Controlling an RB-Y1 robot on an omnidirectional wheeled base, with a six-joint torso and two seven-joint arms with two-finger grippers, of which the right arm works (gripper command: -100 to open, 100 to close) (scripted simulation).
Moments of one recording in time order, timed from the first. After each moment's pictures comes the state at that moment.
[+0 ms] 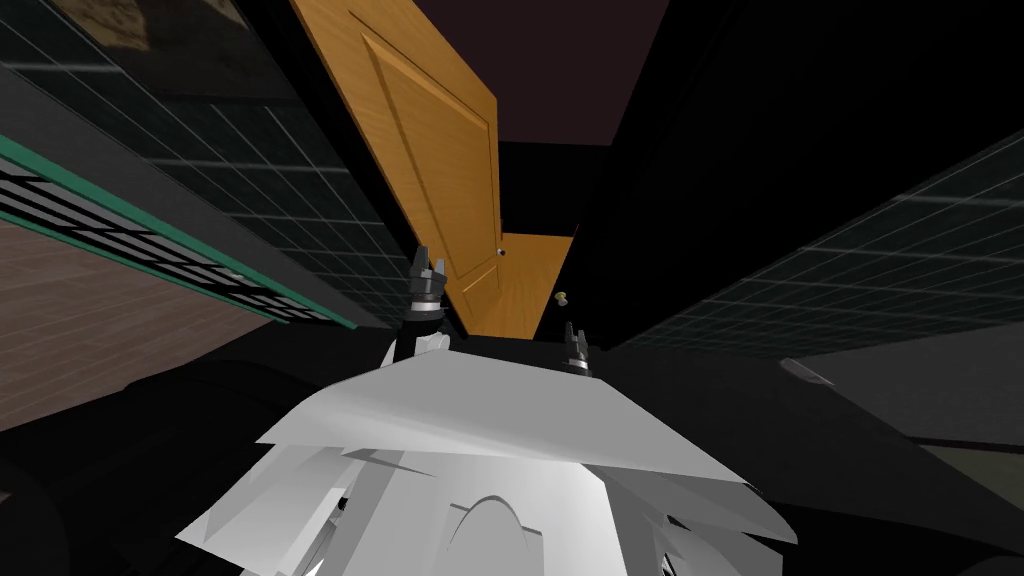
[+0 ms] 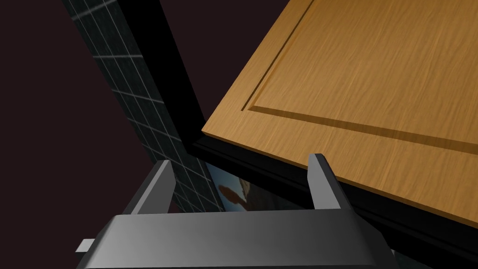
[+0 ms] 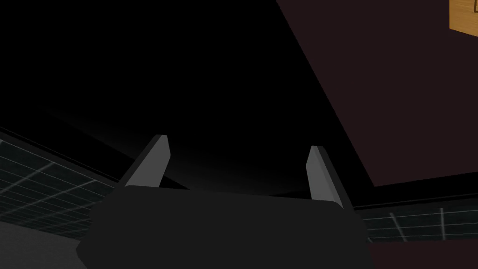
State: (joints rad) arm 0.45 -0.12 0.13 -1.52 -0.22 -0.71 1.03
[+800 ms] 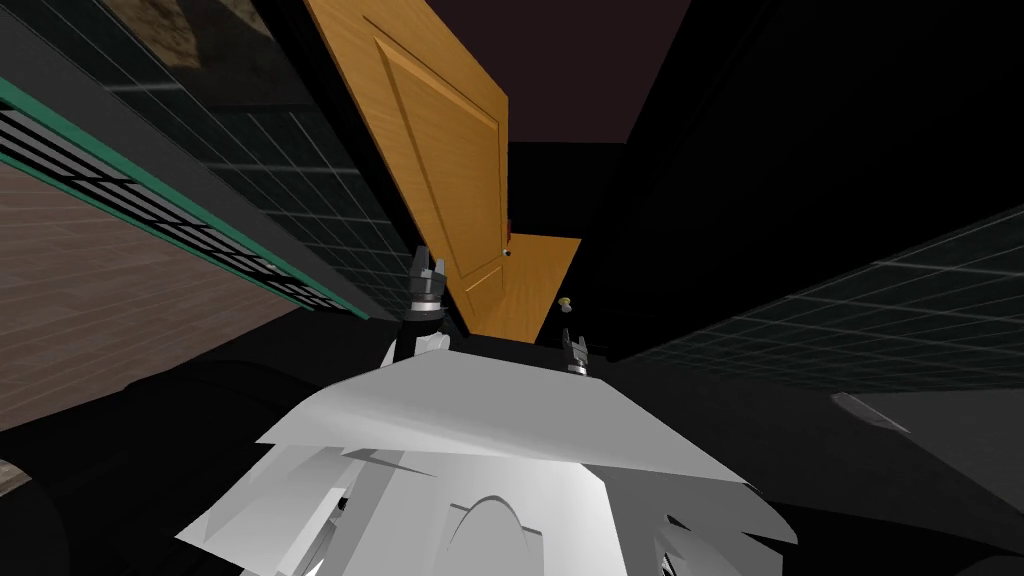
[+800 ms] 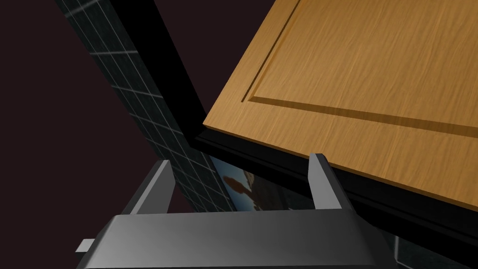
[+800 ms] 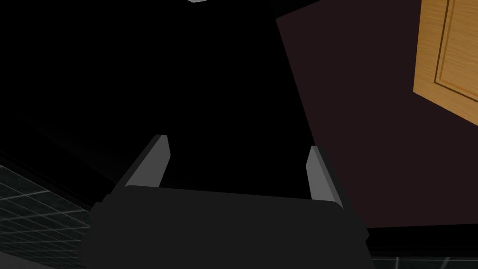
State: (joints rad) arm 0.44 -0.14 0.14 -1.41 -0.25 -0.75 1.22
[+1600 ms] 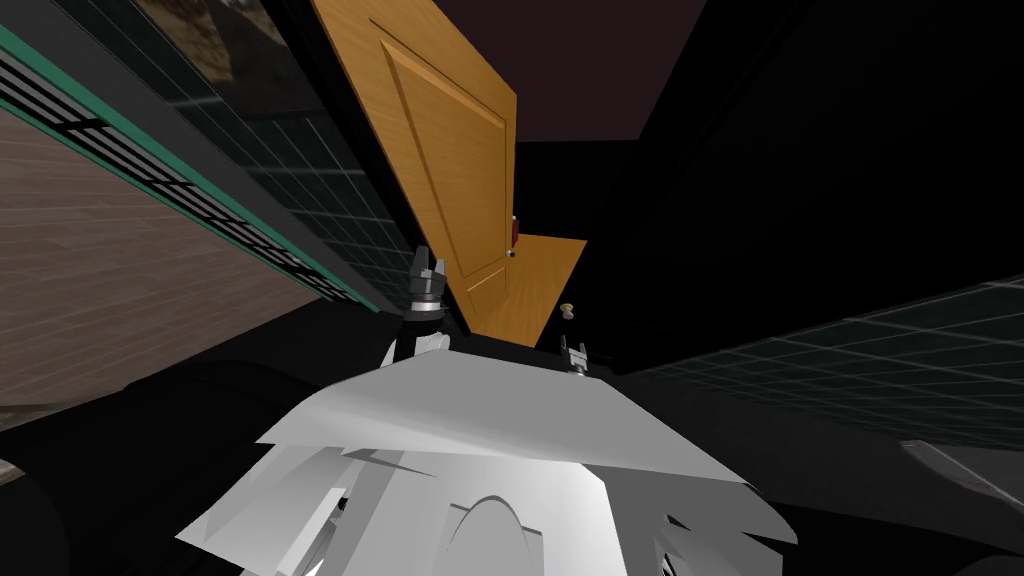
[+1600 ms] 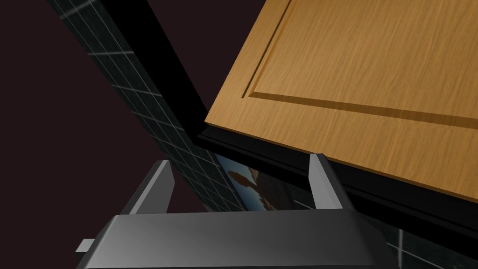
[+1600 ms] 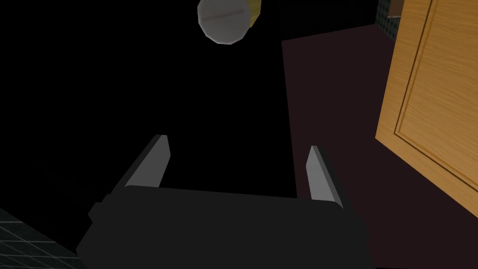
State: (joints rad) arm 0.43 -0.14 0.15 -1.29 -0.26 -0.79 1.42
